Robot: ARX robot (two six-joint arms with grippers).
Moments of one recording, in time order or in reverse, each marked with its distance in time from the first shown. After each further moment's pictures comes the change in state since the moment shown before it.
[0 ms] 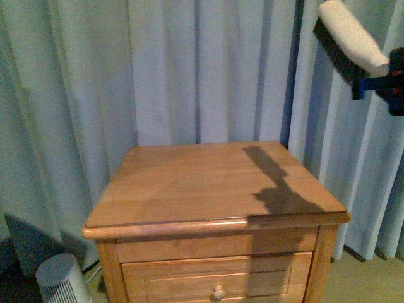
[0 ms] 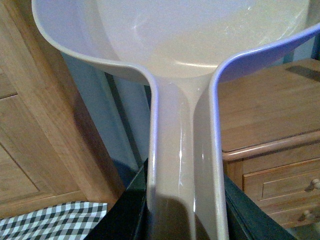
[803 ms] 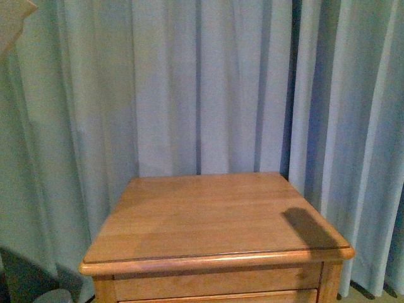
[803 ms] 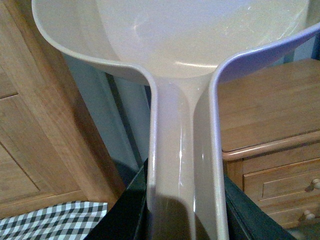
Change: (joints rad) left arm 0.000 0.000 0.000 0.000 0.000 0.000; right arm 0.270 -0.933 -0.481 -0.281 0.445 -0.005
